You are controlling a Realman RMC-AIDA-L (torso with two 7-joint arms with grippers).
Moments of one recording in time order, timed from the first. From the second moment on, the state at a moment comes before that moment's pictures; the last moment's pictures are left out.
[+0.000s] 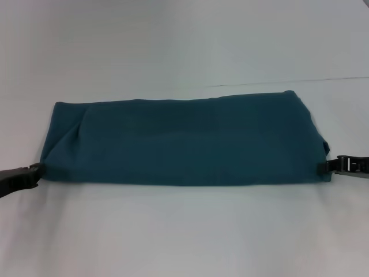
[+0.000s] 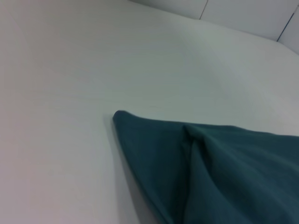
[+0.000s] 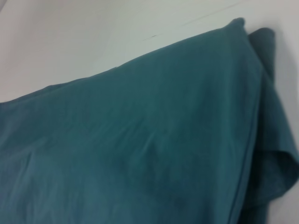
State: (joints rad) left arm -0.44 -2.16 0.61 0.77 2.10 0.97 -1.80; right arm 0.57 1.94 -0.59 -0.59 -2.32 -1.21 2.20
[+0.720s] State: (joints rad) left arm -0.39 -2.16 0.61 0.81 2.10 1.04 -1.82; right arm 0.53 1.93 -0.58 -0.60 -2.32 -1.23 2.19
